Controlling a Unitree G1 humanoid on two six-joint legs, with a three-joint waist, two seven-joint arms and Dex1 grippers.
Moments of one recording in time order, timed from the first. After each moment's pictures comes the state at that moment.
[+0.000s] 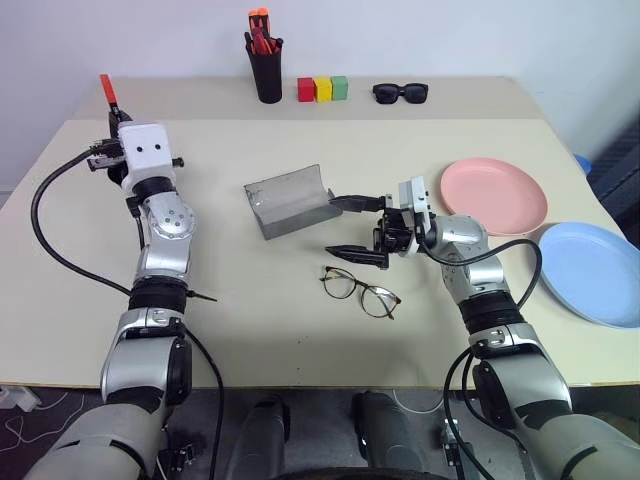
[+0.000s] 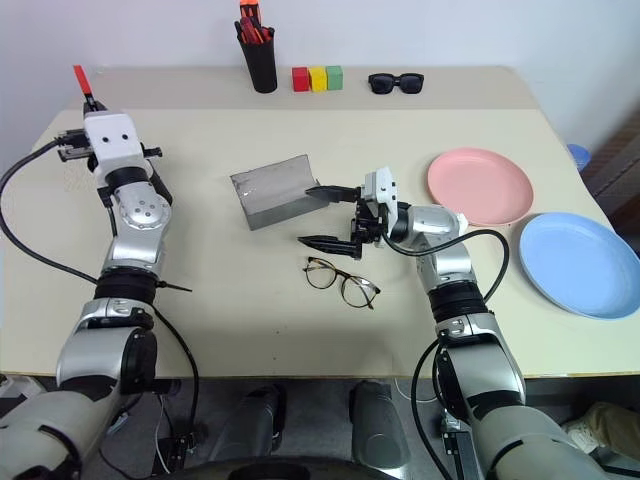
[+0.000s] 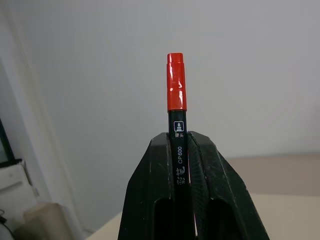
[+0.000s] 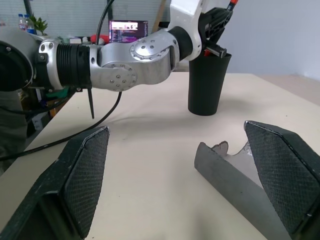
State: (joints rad) left arm -0.79 0.35 0.17 0.70 0.26 -0.29 0.57; right arm -0.72 -0.31 0.05 0.51 0.40 -0.07 1.37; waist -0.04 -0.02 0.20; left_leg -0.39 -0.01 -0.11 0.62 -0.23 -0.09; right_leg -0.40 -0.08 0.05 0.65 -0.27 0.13
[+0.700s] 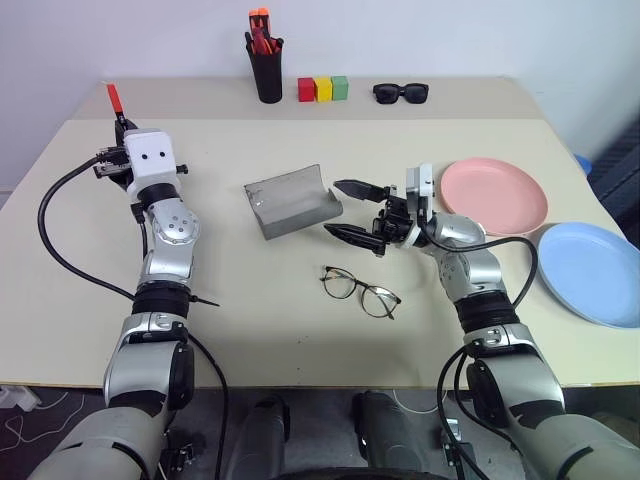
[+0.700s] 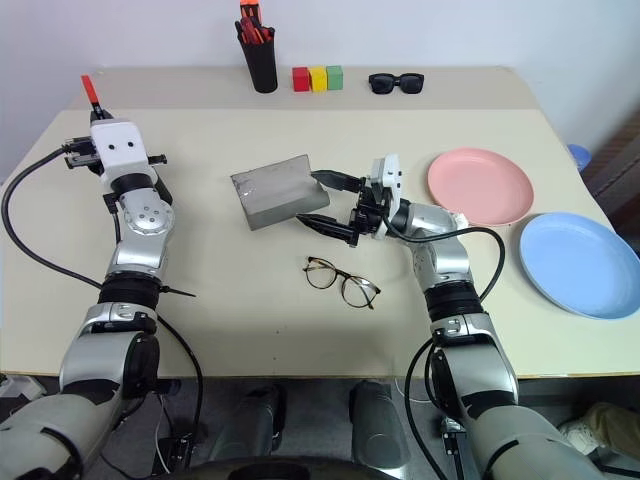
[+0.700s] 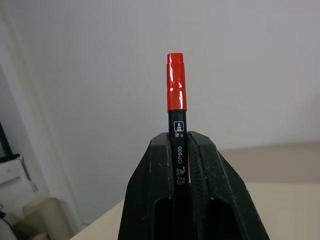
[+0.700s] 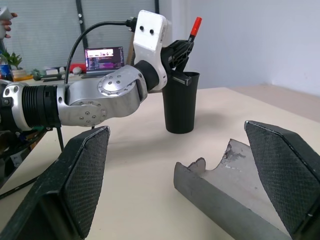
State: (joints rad) left arm -0.78 0.34 0.17 0.70 0.26 -0.29 0.57; right arm -0.72 -0.27 0.00 0.50 0.45 -0.02 1.28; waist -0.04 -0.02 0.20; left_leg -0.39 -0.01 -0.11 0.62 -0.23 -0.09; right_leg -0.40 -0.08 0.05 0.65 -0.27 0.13
